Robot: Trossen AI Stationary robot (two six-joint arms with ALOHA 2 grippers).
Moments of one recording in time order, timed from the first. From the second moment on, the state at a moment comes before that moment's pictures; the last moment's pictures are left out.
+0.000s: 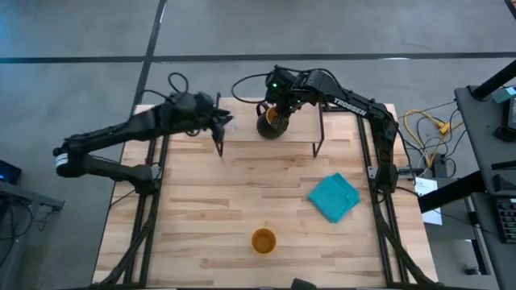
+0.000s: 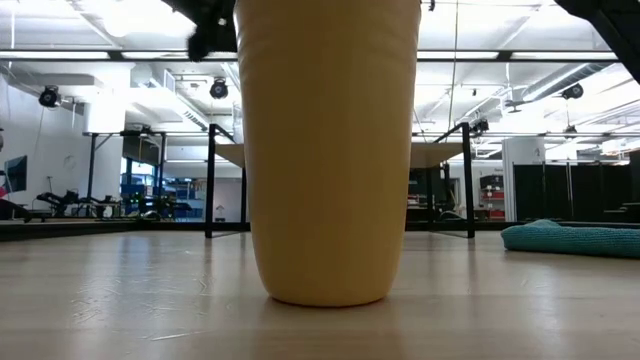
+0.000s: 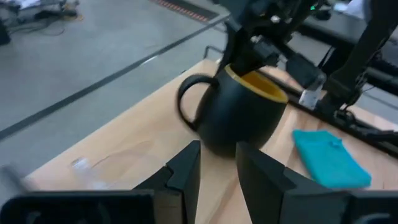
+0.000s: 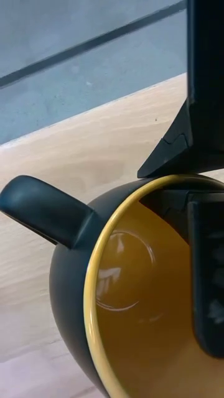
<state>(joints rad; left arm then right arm) 0.36 1.08 1.11 -0.39 -0.13 -0.25 -0.42 1.97 2.12 -1.25 0.10 -0.12</state>
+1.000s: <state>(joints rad) 0.33 1.40 1.11 -0.11 -0.09 -0.23 -0.43 1.97 2.11 -1.19 0.08 -0.11</state>
